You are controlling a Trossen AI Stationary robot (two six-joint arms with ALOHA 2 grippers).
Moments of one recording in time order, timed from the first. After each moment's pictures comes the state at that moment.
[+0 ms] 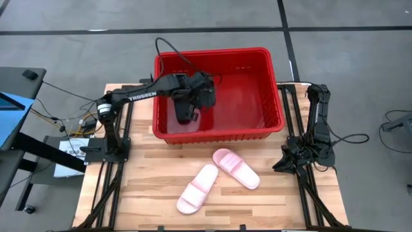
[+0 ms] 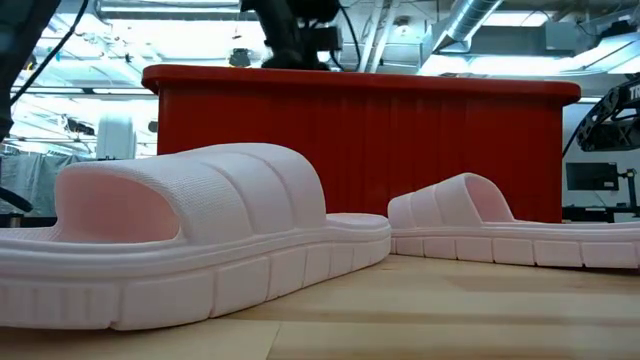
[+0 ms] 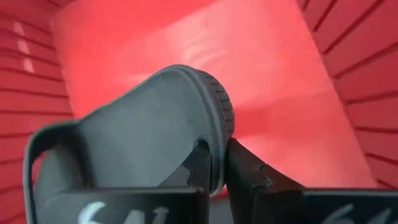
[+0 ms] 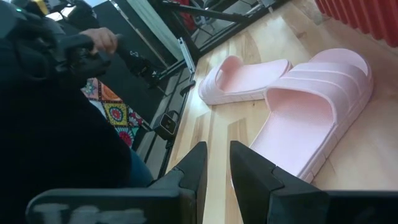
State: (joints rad) left arm 0.35 1.85 1.78 -0.95 -0.03 0.70; right arm 1.34 0.23 0.09 -0.23 0.97 0.93
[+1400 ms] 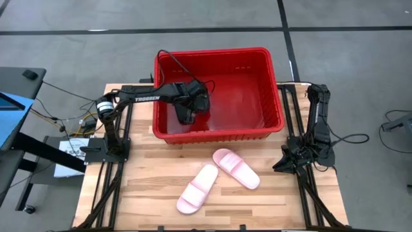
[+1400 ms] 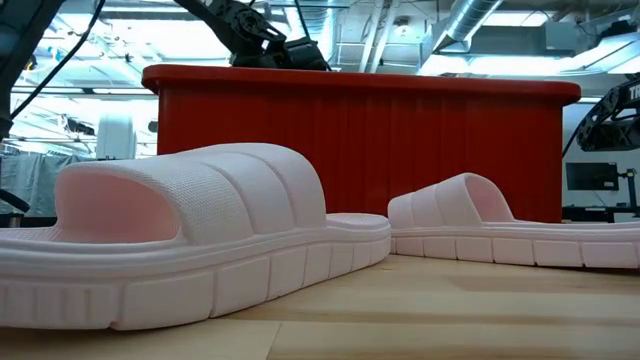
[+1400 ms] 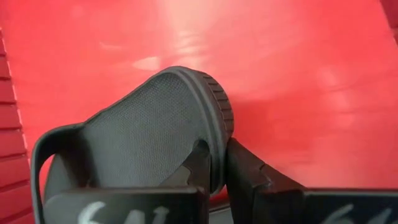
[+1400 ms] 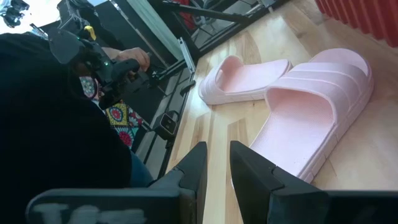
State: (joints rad) left arm 0.42 1.85 1.42 -0.61 -0.01 0.72; right arm 1.34 0.23 0.09 -0.23 0.97 0.93
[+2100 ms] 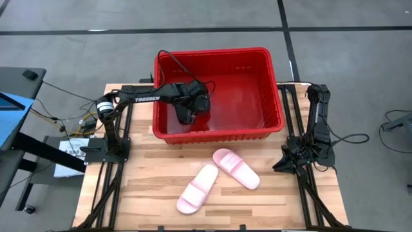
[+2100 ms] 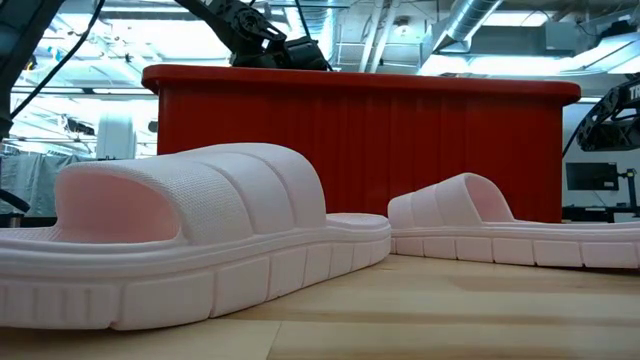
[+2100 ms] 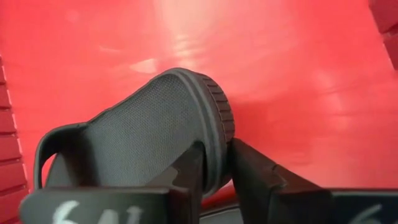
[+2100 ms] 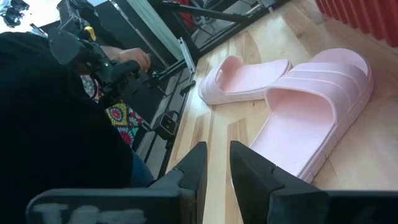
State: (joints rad) left arm 0.42 1.85 1.42 -0.61 0.01 0.71; right arm 1.34 0.23 0.09 -0.23 0.97 0.93
